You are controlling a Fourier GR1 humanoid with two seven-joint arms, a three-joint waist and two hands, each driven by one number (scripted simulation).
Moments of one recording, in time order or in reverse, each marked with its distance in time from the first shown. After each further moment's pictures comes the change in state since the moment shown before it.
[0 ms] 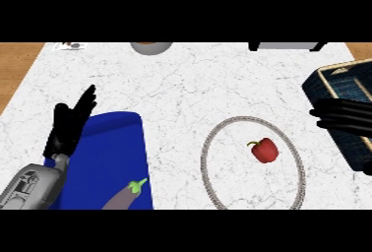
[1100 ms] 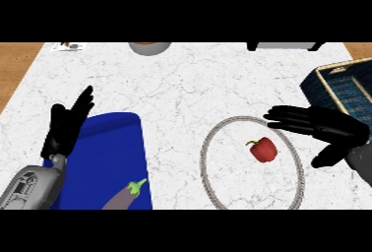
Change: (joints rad) left arm 0.015 -0.050 0.089 0.017 -0.070 -0.071 -0.006; right arm -0.128 0.292 0.134 0.323 0.210 -0.122 -0.062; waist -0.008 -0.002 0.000
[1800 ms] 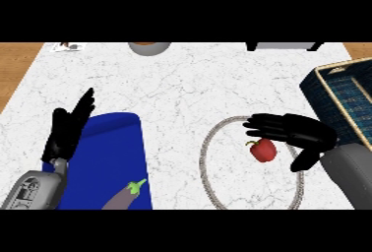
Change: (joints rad) left arm 0.038 -0.050 0.040 -0.058 -0.070 -0.025 0.030; right arm 0.006 0.146 0.001 0.043 0.125 -0.021 0.006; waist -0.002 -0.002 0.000
